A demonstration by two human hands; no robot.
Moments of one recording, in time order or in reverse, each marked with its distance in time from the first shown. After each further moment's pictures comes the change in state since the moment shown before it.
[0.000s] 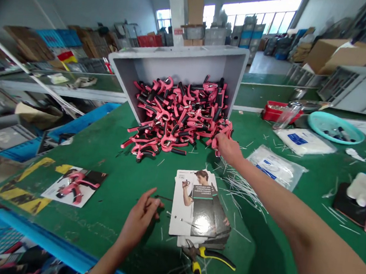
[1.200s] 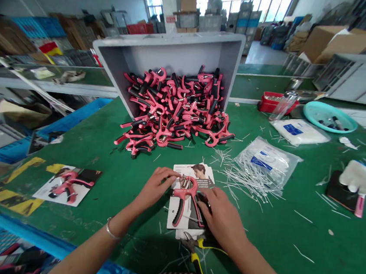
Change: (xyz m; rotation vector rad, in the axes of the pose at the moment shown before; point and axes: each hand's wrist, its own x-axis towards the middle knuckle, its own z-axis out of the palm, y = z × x) left_hand 0.078 0.038 0.024 0.346 -0.213 0.468; right_hand -0.199 -0.108 -0.016 0.476 -0.126 0.083
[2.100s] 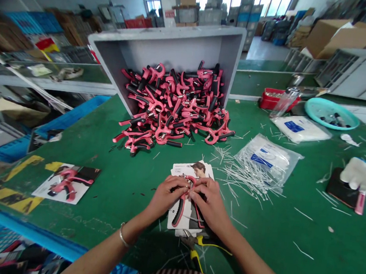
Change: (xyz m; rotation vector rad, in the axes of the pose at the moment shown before) left_hand -0.014 0.006 0.042 -0.253 0.059 0.059; right_hand 0.022 0.006 0.024 0.379 0.115 -0.053
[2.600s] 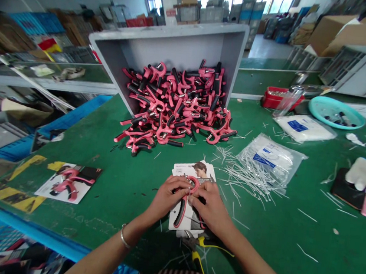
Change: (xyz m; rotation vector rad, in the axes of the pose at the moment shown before) left_hand -0.001 0.002 0.001 0.022 0.000 -0.014; right_hand 0.000 0.001 0.000 -0.045 -0.128 0.042
